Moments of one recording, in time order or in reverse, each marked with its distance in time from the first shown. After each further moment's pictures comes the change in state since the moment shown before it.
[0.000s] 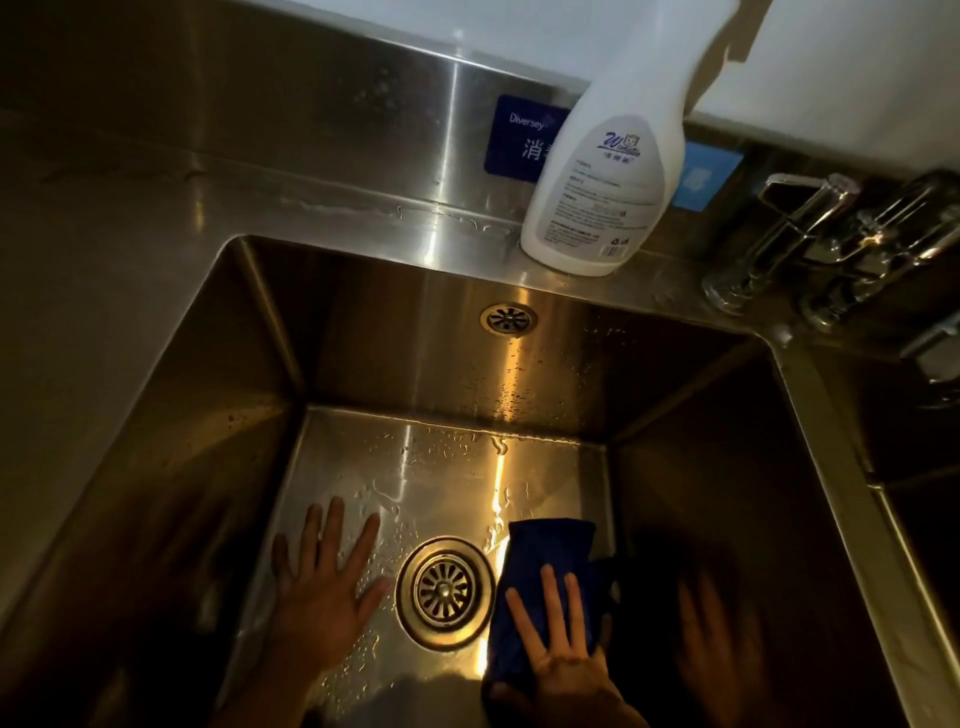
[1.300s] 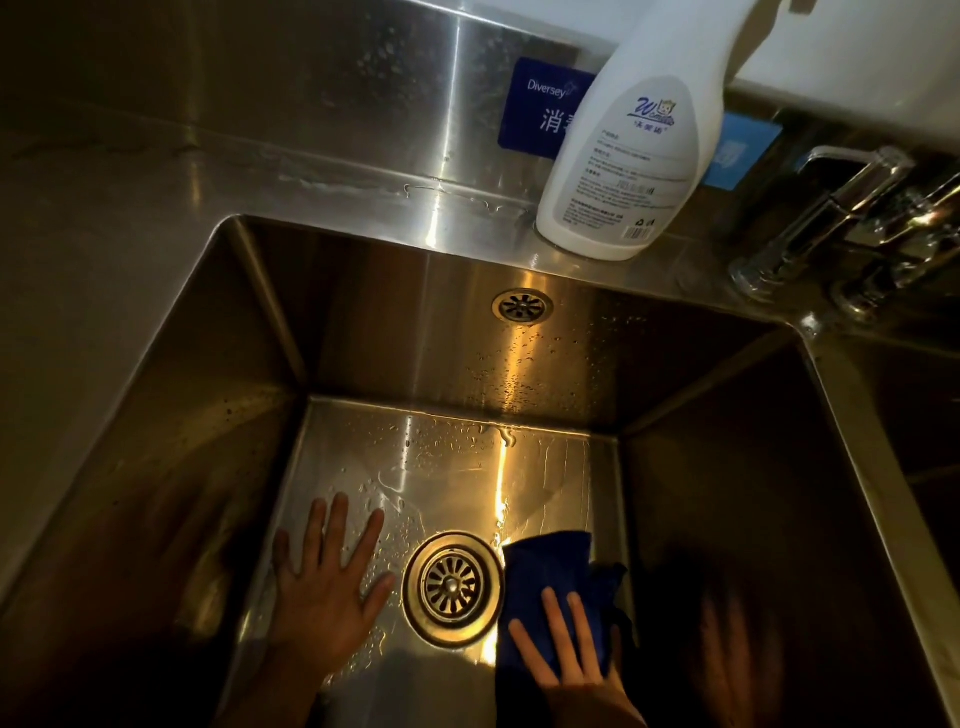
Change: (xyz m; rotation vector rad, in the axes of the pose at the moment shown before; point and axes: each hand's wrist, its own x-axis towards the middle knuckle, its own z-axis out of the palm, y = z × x) left_hand 0.000 -0.004 0.008 0.017 0.054 0.014; right_hand -0.009 0.014 0.044 -0.024 0.066 -0.110
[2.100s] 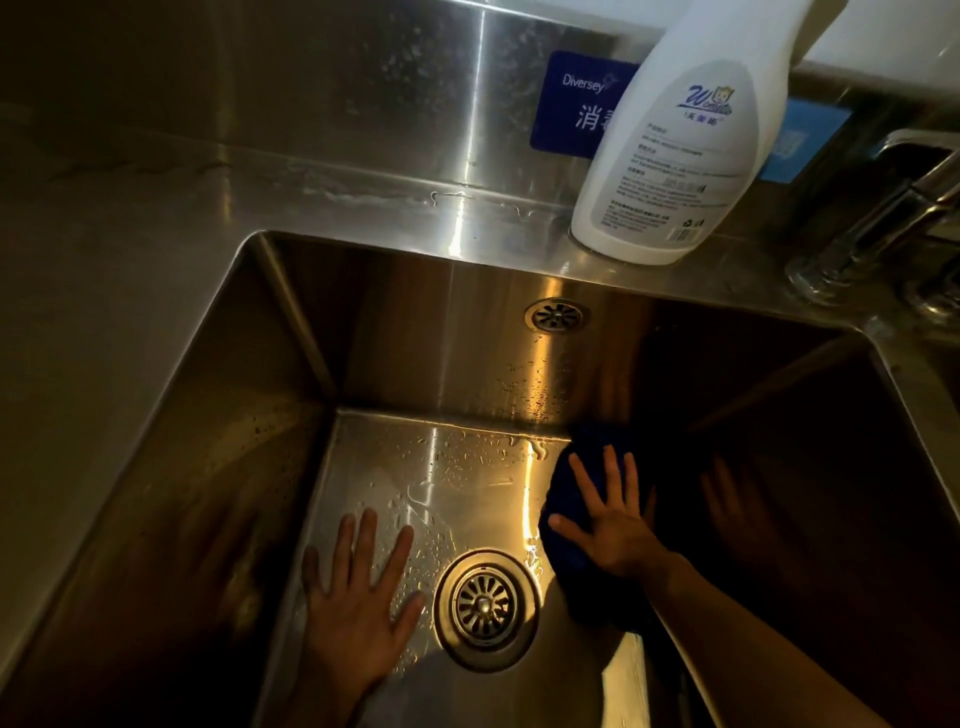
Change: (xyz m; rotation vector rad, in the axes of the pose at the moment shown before) left_hand 0.003 0.000 0.001 -0.005 0.015 -0.003; right_hand 0.156 0.051 -0.061 0.244 -0.226 0.181
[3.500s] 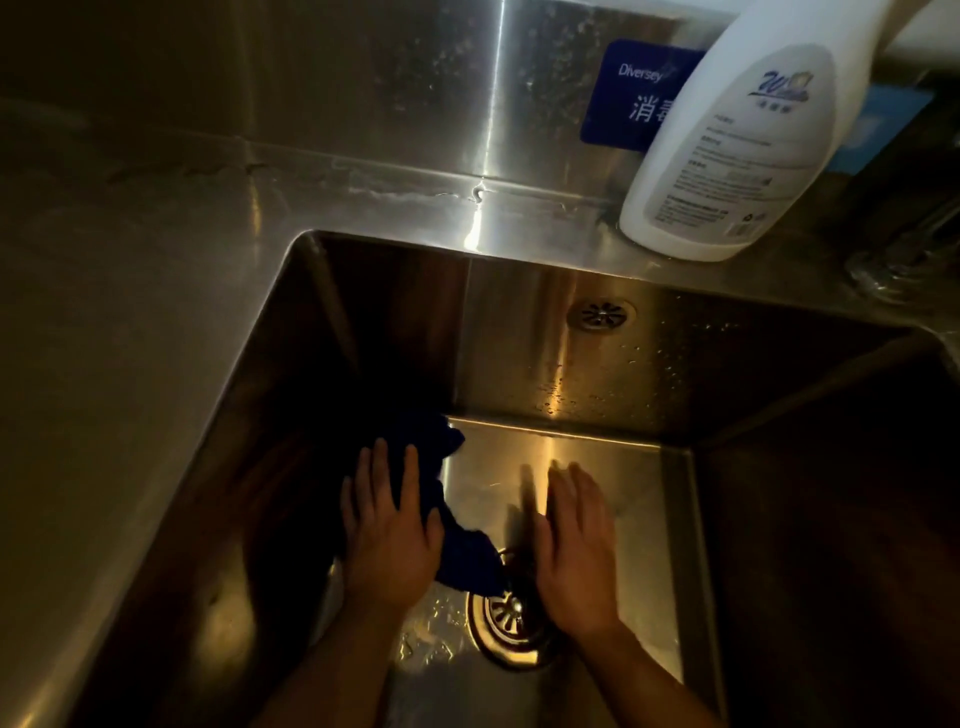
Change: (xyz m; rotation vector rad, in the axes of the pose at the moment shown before) left_hand 0.049 0.009 -0.050 -0.139 0.244 -0.131; right_hand -0.053 -0.110 0.020 0.398 0.598 -0.115
